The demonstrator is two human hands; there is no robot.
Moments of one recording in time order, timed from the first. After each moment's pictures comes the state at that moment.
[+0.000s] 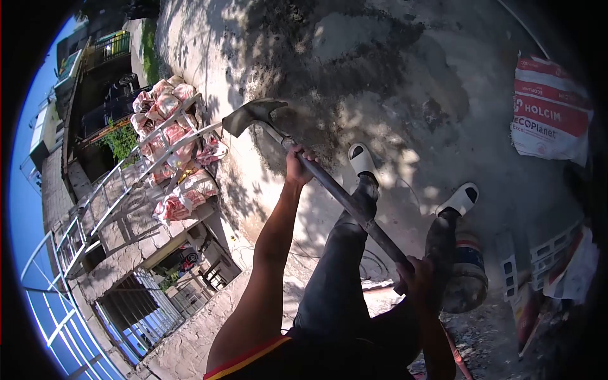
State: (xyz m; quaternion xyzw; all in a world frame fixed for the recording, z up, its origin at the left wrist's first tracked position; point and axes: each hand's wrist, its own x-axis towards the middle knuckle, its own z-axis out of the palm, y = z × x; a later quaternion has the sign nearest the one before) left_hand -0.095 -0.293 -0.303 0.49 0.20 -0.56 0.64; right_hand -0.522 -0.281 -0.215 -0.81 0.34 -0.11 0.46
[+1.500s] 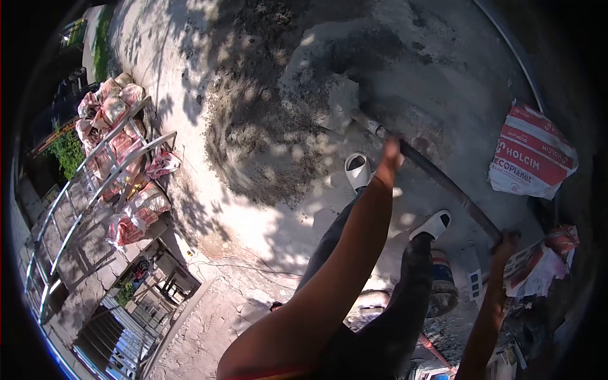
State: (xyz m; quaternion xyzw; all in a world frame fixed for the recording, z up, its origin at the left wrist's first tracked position) left_hand -0.204 -0.507 -0.499 0.52 0.32 -0.58 0.54; right_hand -0.590 -0.533 -0.319 -0.49 0.81 -0.13 0.31
